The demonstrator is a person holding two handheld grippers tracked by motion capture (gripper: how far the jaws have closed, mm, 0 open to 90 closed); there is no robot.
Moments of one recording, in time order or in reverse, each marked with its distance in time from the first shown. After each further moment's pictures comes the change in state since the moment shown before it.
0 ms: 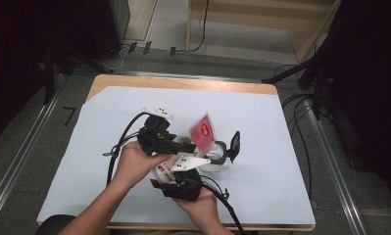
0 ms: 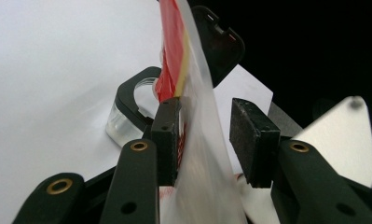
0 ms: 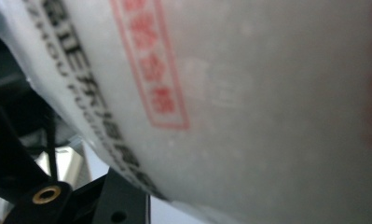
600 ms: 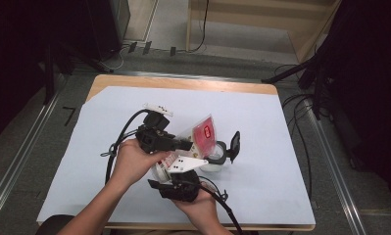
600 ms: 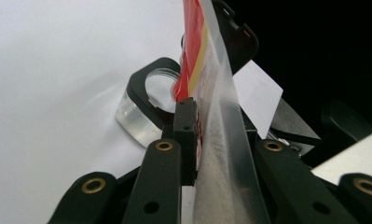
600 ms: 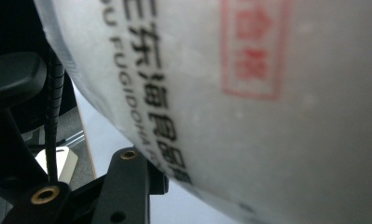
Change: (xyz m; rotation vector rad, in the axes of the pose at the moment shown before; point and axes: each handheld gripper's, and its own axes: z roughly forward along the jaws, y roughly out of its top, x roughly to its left) left arm -0.002 0.012 -0.003 0.060 0.054 -0.069; right arm 0.011 0.008 -0.002 -0.002 -0.017 -0.055
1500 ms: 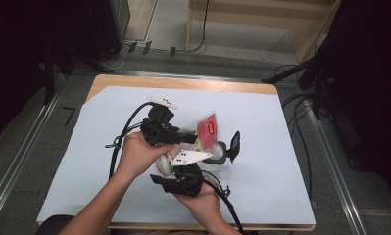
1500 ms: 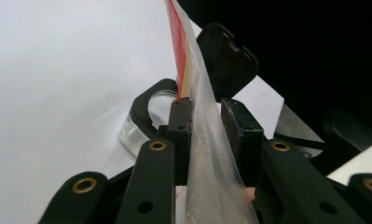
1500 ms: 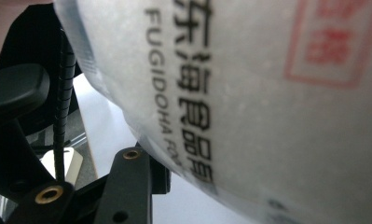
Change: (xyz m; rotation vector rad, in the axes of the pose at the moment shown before) left arm 0.004 0.013 0.004 -0.031 -0.009 0.034; right arm -0.008 0.013 -0.008 0.014 0.012 0.025
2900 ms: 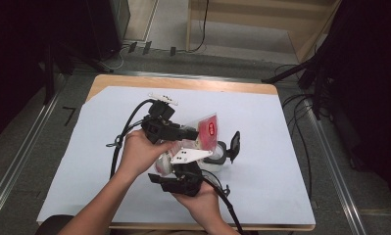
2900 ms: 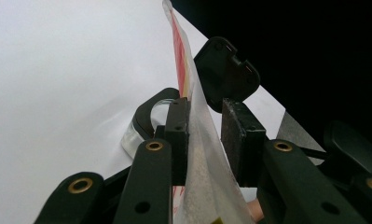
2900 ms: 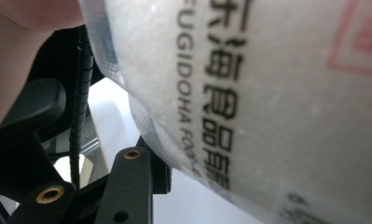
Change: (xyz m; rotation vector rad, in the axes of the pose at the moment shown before) left arm -0.003 0.009 -0.002 -0.010 0.027 -0.028; right arm 0.006 0.009 -0.005 -0.019 0.024 0.035
